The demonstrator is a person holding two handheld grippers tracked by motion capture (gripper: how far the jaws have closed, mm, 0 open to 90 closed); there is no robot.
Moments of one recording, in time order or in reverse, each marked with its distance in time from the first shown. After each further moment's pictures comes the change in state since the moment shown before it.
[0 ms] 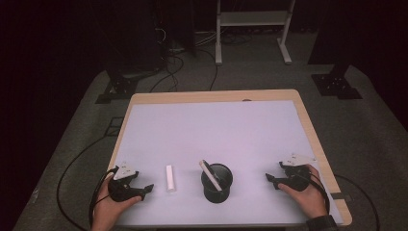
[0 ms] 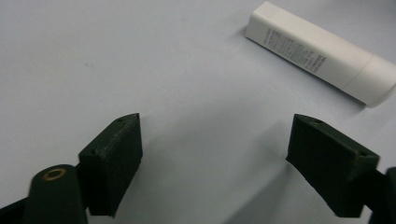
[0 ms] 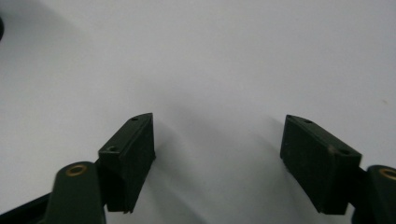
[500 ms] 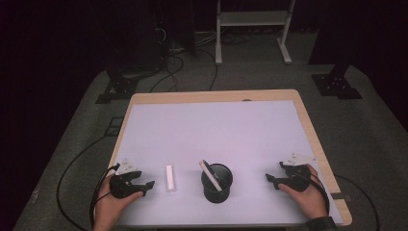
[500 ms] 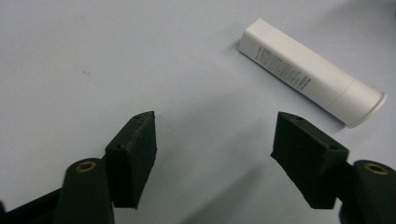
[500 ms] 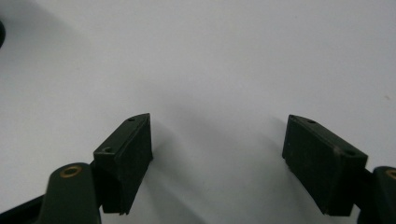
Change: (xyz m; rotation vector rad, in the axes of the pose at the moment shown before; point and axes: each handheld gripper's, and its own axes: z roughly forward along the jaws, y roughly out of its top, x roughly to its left) left arm -0.007 0.017 -0.004 0.035 0.004 -0.044; right arm -0.001 0.000 0.001 0.001 0.008 0.005
